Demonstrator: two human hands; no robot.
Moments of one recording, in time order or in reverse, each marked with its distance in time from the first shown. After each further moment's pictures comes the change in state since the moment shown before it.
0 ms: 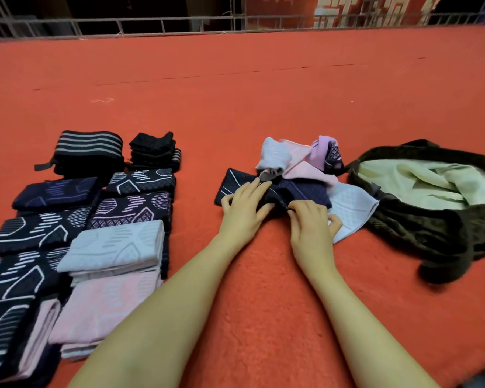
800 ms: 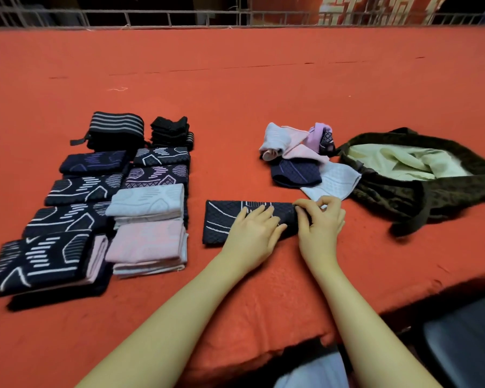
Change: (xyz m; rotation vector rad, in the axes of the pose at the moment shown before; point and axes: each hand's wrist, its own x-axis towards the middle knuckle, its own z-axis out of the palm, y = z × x) left_hand -0.130 0.057 -0.047 0.195 0.050 0.297; right_hand -0.059 -0.032 -0.065 0.141 0.063 0.175
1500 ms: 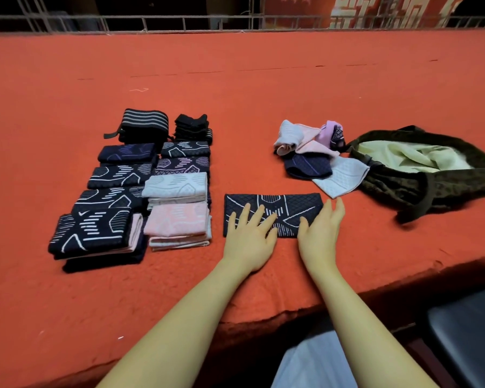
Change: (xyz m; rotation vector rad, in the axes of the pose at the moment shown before) left_hand -0.052 0.007 -0.026 -0.007 -0.414 -0.397; right_hand -0.043 -0.031 -0.014 -0.038 -0.207 0.241
